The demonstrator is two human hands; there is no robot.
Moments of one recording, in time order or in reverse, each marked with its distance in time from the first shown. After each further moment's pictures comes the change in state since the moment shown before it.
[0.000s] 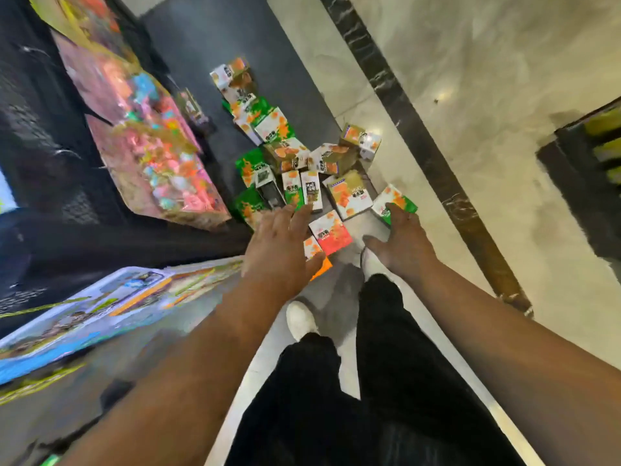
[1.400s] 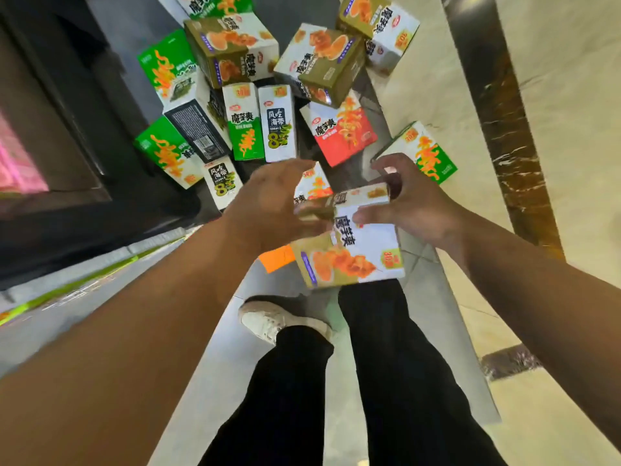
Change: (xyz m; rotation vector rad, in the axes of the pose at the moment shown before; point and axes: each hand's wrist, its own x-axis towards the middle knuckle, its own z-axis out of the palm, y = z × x) left_hand 0.231 -0.062 0.262 -0.300 -0.252 -0.026; right_hand 0.272 0.127 0.126 0.457 -0.343 -0.069
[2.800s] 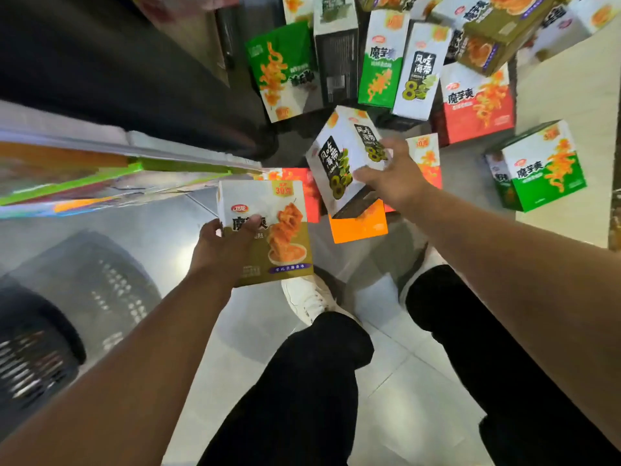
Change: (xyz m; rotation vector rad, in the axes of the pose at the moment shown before) left_hand -0.158 -0.222 0.090 -1.039 0.451 -1.053; right_hand 0.093 0.026 0.231 -0.156 0.053 0.018
